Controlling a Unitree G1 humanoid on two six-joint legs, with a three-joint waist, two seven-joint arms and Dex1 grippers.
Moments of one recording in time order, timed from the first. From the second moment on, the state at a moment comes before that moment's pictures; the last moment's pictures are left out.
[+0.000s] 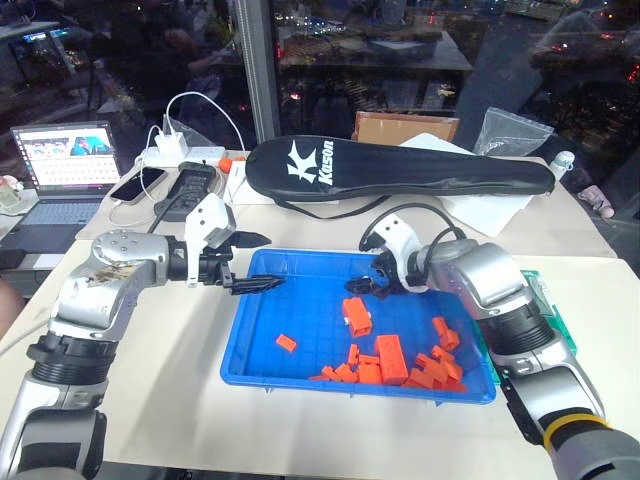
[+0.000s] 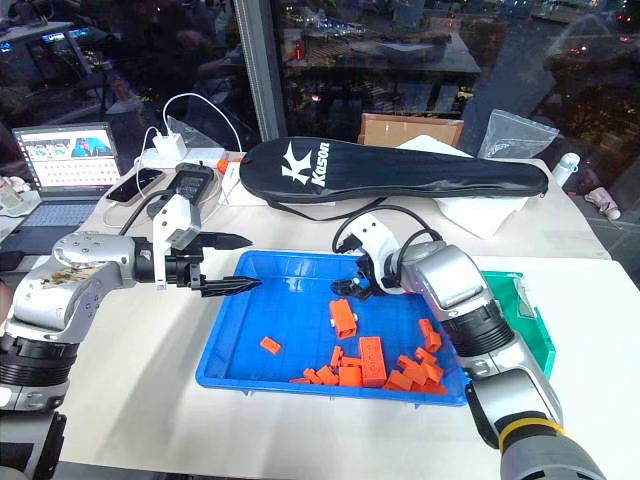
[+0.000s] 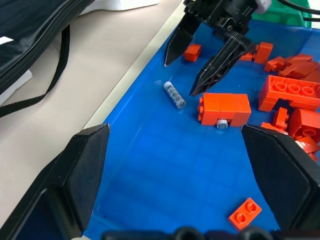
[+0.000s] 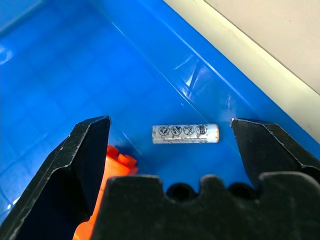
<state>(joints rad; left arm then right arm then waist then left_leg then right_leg) -0.59 0.79 -0.03 -0.10 -0.43 0.60 -1.13 -0.85 -0.46 0.30 0.00 0.27 1.22 0.59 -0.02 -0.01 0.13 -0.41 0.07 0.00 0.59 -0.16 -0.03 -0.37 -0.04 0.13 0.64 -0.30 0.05</state>
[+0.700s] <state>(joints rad) -0.59 0.77 -0.04 -0.10 -0.43 0.59 -1.13 -0.84 -0.34 0.31 0.23 0.17 1.06 0.49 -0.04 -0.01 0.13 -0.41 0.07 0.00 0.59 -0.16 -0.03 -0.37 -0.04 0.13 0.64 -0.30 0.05</state>
